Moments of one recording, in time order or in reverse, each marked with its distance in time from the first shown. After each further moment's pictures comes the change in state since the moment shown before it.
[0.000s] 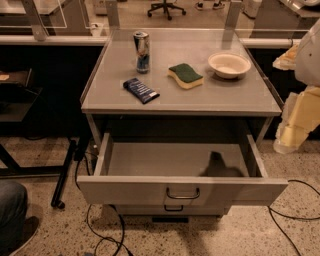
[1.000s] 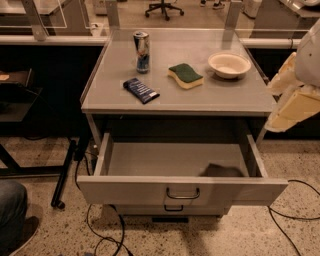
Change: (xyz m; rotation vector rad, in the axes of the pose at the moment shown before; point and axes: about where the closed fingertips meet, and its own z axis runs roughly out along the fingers) arm 0.000 0.000 0.000 0.000 0.000 0.000
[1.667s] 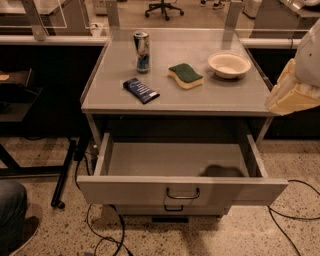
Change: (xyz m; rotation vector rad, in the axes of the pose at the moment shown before) arm 0.000 0.000 0.000 0.000 0.000 0.000
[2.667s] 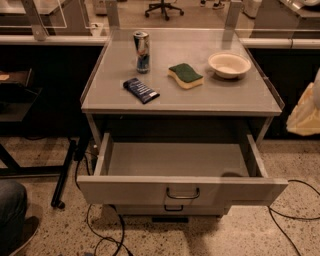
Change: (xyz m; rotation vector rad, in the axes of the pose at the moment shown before) arm 0.053 0.006 0.023 0.062 0.099 0.023
